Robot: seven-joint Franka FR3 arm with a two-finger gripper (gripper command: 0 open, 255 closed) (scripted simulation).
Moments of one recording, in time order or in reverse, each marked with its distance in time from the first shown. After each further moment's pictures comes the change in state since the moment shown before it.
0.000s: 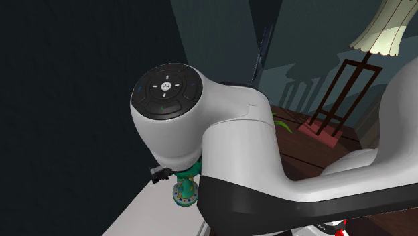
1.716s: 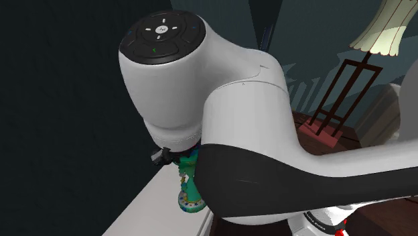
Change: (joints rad) arm 0.019 -0.019 -0.056 0.097 0.007 -0.111 -0.047
